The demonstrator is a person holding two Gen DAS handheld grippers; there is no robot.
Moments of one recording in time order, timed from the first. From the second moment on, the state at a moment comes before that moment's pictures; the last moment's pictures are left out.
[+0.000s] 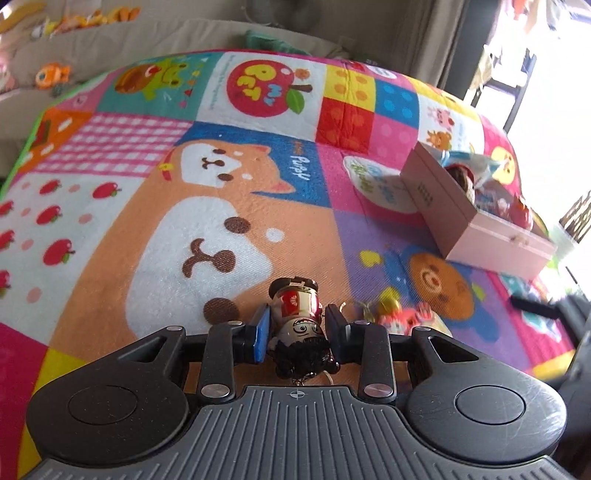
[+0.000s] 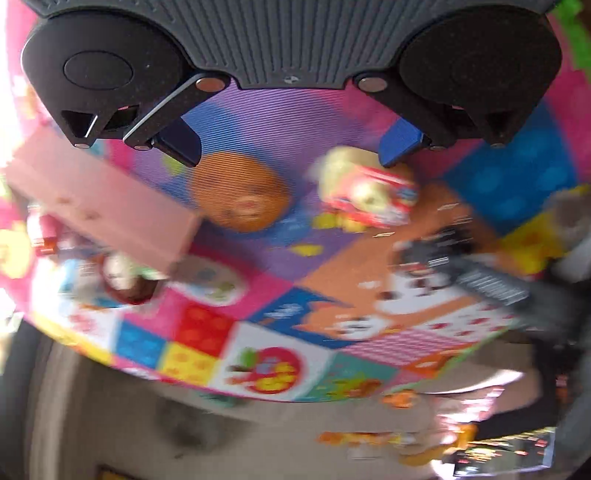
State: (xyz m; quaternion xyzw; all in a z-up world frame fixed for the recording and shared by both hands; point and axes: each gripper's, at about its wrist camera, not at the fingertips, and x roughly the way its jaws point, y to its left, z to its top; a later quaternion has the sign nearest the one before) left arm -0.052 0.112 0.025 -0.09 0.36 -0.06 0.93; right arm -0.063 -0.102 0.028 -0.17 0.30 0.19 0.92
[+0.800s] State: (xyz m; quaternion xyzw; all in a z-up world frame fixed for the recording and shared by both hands) left arm -0.052 0.100 0.026 -0.06 0.37 -0.08 0.92; right arm -0.066 -0.147 0.049 -0.10 0.34 0.20 0.91
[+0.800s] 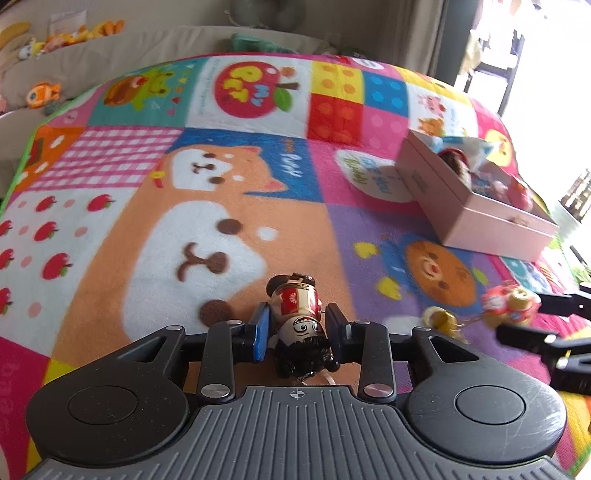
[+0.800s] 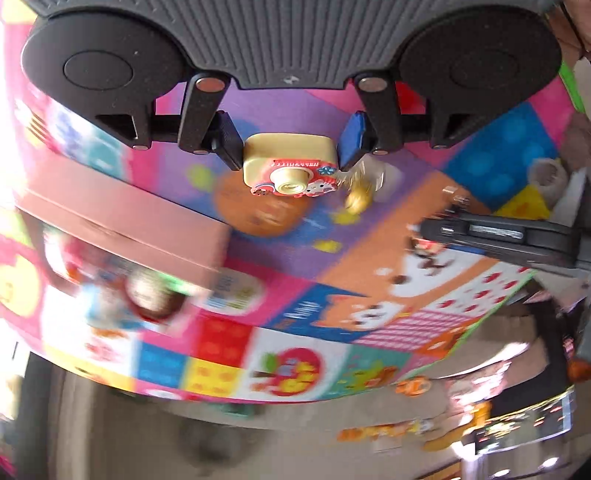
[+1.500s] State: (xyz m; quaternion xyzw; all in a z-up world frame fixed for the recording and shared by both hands) left arm -0.014 -0.052 0.113 -0.02 0.31 -0.27 0.91; right arm -0.107 -0.295 0.072 0.07 0.25 0.10 0.96
